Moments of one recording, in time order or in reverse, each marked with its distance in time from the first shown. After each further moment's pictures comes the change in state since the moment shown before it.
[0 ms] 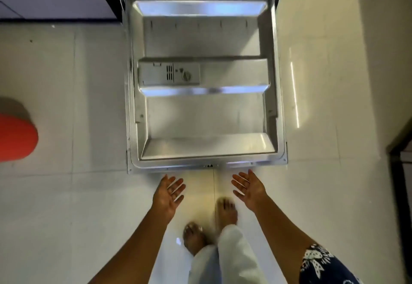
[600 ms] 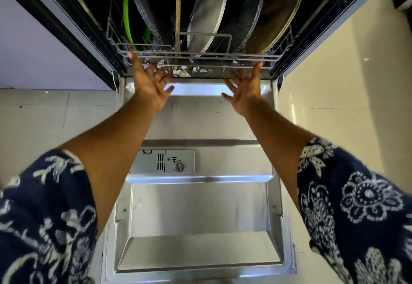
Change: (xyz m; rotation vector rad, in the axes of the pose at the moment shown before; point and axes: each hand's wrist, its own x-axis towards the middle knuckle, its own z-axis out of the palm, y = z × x) left_hand 0.073 0.426 0.315 -0.091 -0.311 0.650; right_hand 0.050 -0.423 0.309 -0.063 -0.365 -0.589
